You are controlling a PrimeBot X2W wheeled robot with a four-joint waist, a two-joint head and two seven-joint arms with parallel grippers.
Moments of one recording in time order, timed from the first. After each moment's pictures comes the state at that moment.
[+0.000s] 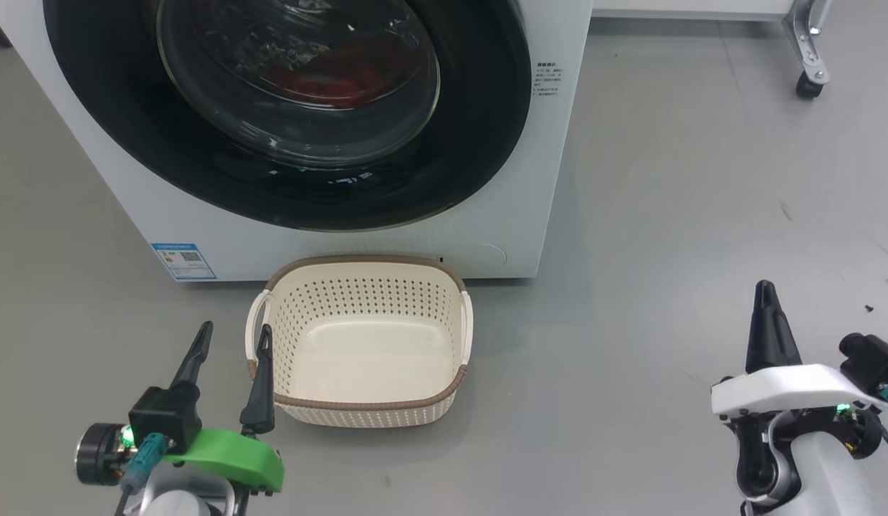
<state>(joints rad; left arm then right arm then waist) -0.11 0.11 -0.24 0.25 -0.33 0.06 -0.25 -0.12 -0.05 0.03 0.30 0.62 0.08 -0.25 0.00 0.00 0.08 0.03</state>
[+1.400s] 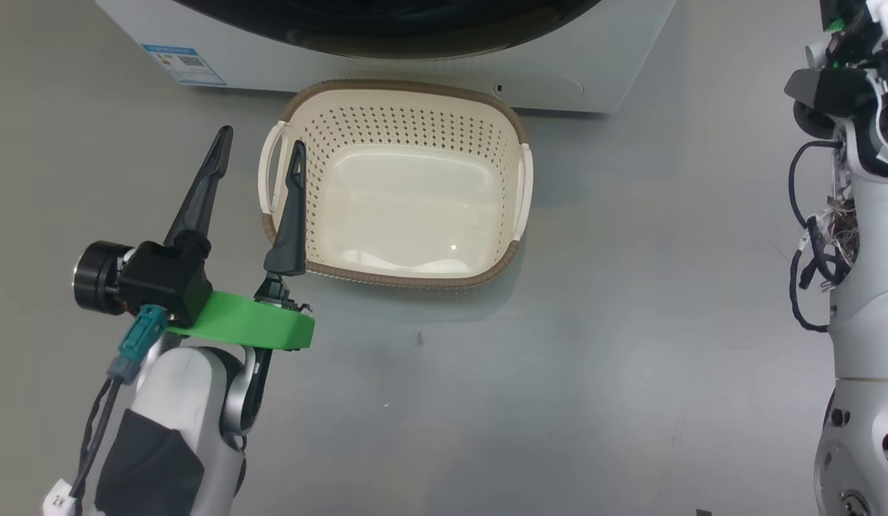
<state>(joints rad) -0.40 0.06 -0.27 0.11 -0.27 0.01 -0.25 -0.84 -0.09 -0.07 0.39 1.39 0.11 0.23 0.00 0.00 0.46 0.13</state>
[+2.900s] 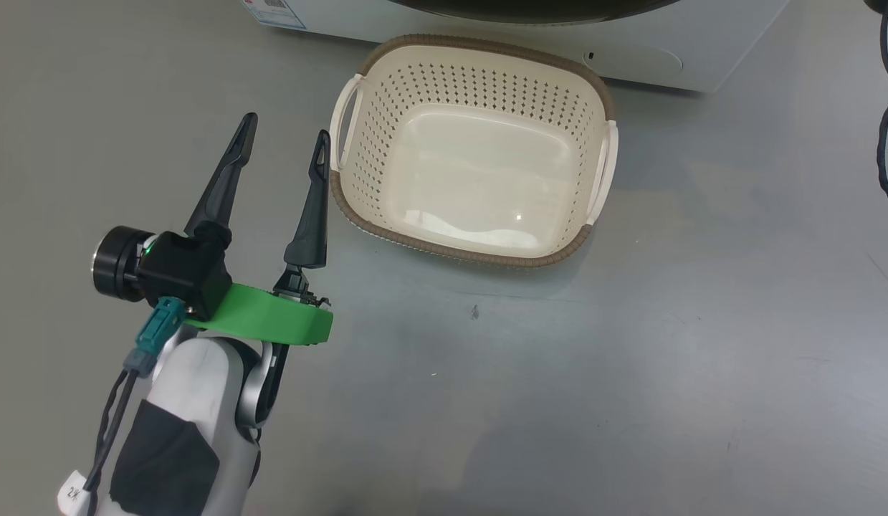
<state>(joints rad) -0.43 0.03 -0.29 0.12 -0.26 -0.01 -0.26 -1.21 -0.19 0.01 0.66 1.41 0.02 0.49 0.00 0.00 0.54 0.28</state>
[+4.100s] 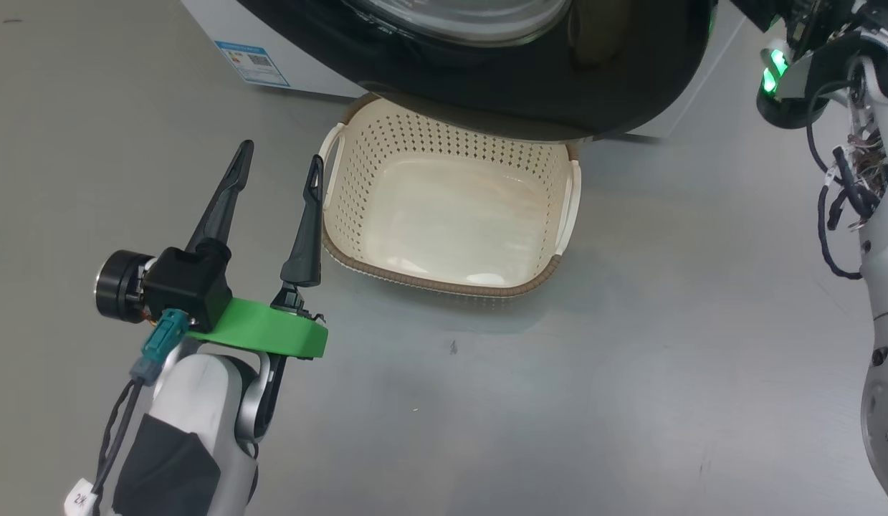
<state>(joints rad) -0.40 0.03 -0.27 0.16 -0.25 -0.01 -0.26 -1.10 -0.18 0.06 0.74 1.53 0.10 0.81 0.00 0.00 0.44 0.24</state>
